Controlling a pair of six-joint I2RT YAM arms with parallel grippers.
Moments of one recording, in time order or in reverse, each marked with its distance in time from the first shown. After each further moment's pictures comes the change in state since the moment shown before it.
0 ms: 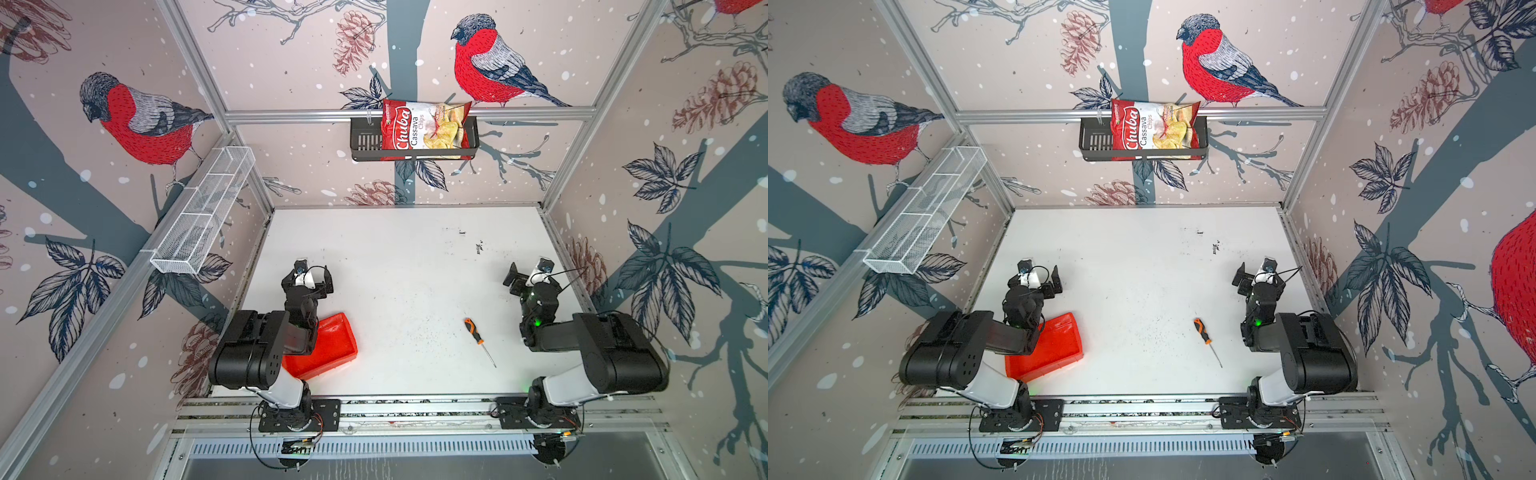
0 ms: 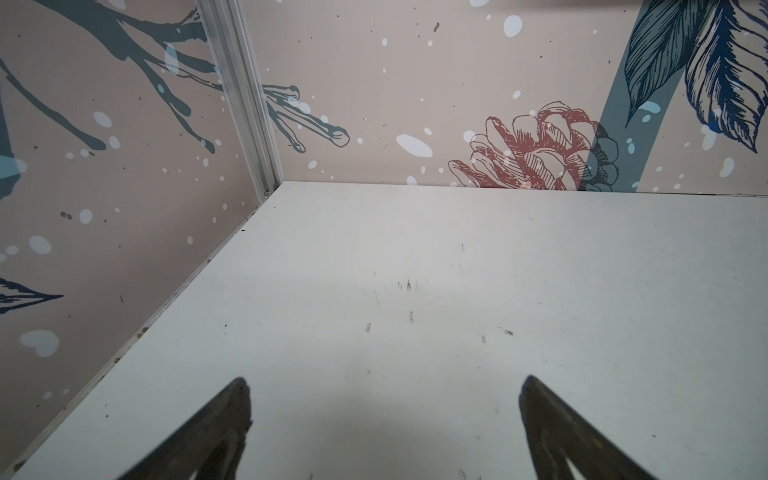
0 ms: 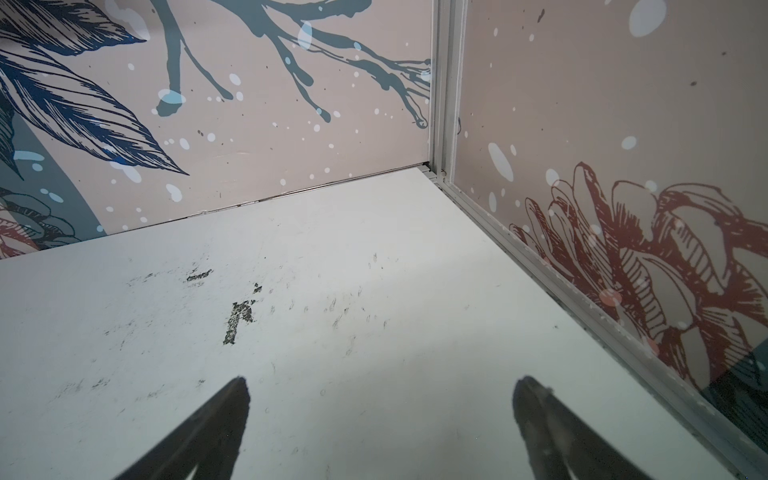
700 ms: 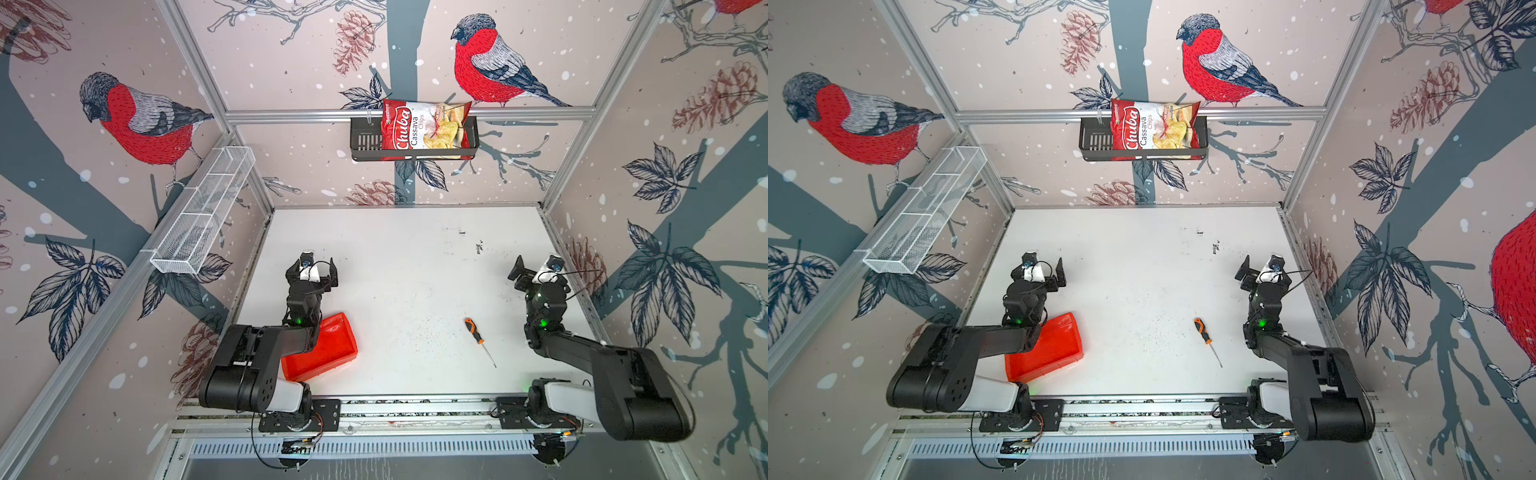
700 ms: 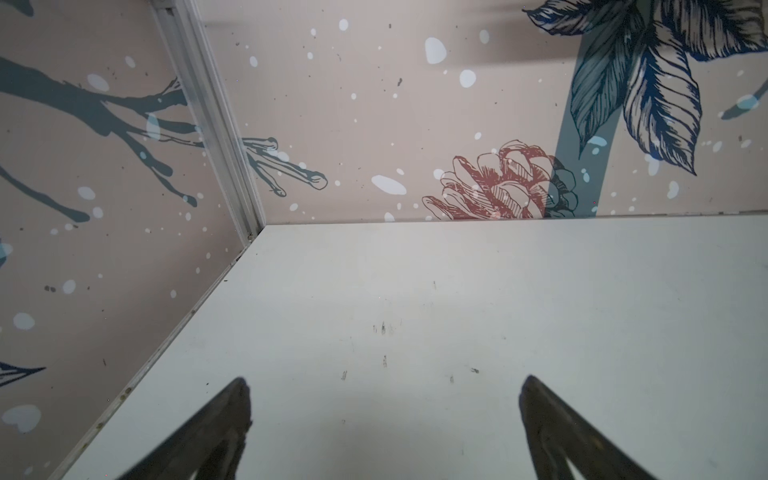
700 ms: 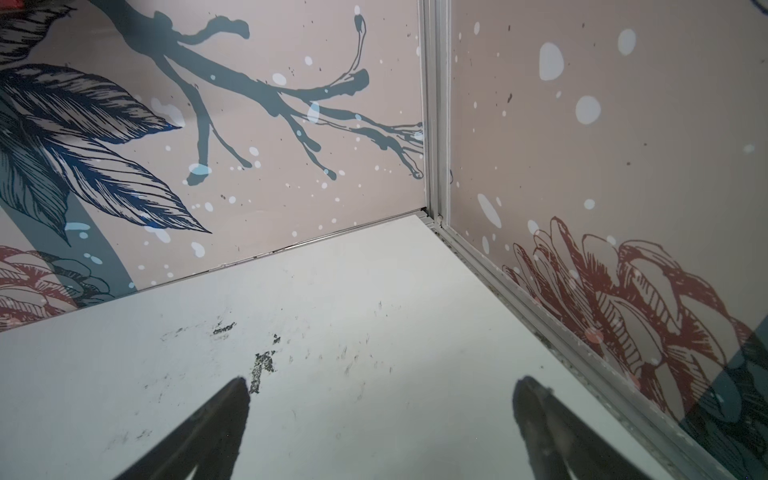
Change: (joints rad) left arm -0.093 -0.148 0.056 -0.143 -0.012 0.070; right arm 0.018 -0.290 0.013 -0.187 0.029 0.028
